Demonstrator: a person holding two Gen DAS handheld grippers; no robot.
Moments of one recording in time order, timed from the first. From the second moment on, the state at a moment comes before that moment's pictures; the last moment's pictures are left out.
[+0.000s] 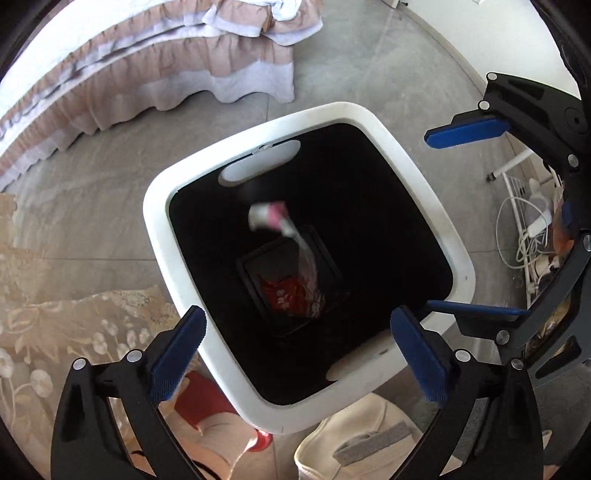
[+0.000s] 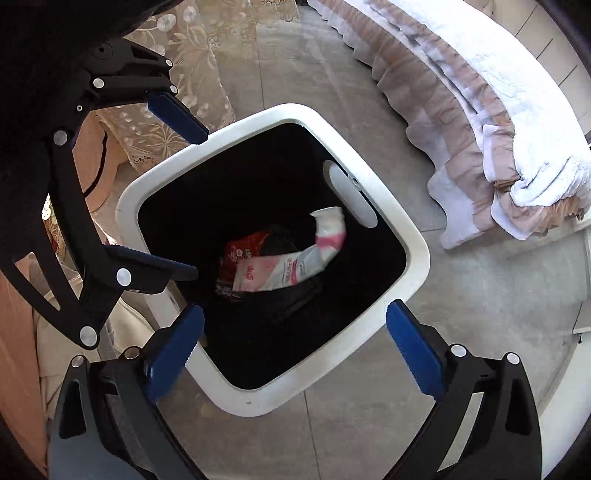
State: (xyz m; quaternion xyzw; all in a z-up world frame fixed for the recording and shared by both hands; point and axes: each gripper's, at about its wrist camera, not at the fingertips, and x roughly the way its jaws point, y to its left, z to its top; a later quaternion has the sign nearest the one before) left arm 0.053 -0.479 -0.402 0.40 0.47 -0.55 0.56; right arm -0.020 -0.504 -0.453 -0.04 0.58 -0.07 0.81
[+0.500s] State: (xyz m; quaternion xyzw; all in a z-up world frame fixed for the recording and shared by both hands) left arm 0.065 -0.466 -0.360 0.36 0.45 -0.54 0.61; right arm -0.015 -0.505 -0.408 -0.03 0.53 -0.09 0.84
